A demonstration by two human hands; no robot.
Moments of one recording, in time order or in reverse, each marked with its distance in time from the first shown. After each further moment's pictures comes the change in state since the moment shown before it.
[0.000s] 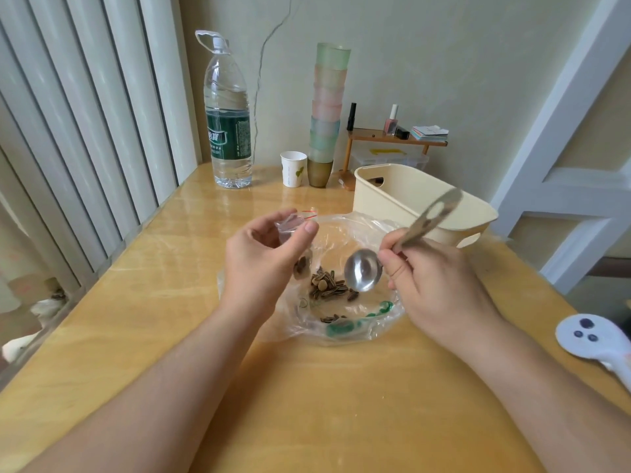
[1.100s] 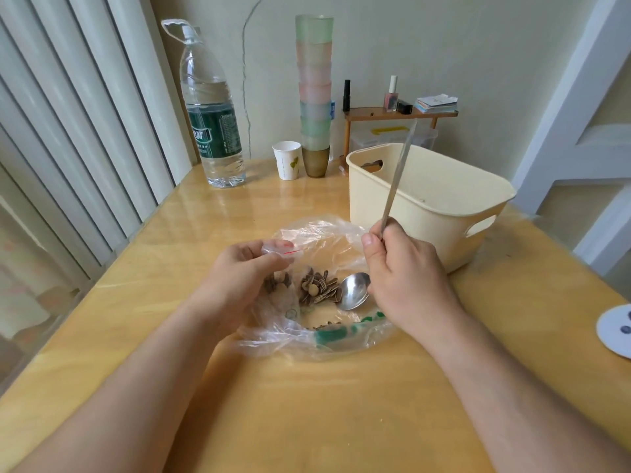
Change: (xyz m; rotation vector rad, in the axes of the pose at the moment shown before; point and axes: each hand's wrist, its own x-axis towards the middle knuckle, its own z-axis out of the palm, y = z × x) left_hand 0.026 -0.026 -0.010 0.188 -0.230 -0.448; right_hand 0.014 0.023 0.048 0.197 -0.011 0.250
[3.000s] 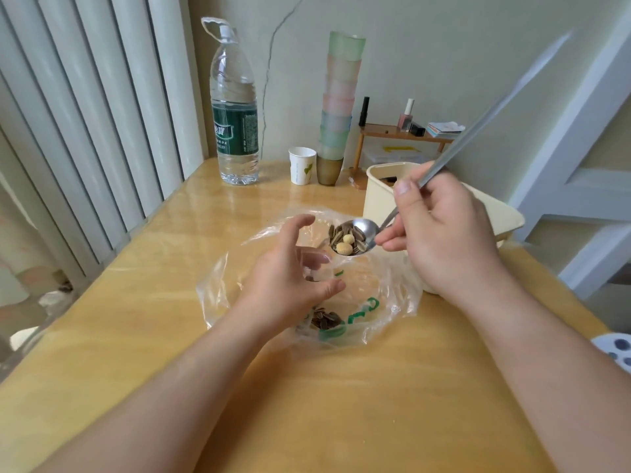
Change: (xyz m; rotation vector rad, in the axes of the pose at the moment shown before) left_hand -0.018 -0.002 0.011 0.423 0.021 0.409; right_hand 0.032 -0.069 -0.042 0.244 0.098 0.078
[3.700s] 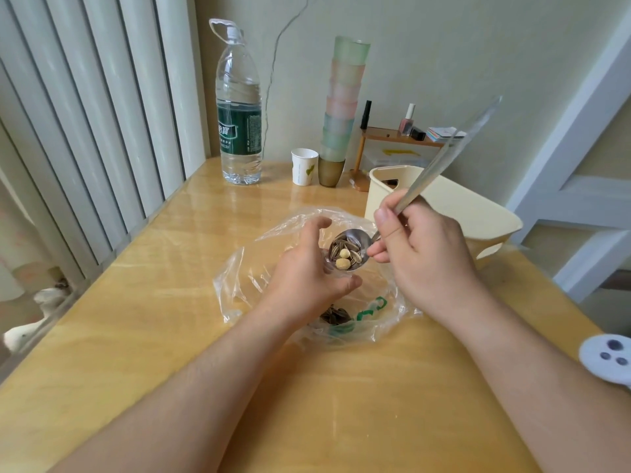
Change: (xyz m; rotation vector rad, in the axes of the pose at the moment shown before) left_hand 0.009 0.004 0.020 0.101 -0.004 0.018; right_hand -0.012 0.014 0.017 -0.164 -0.052 -0.192
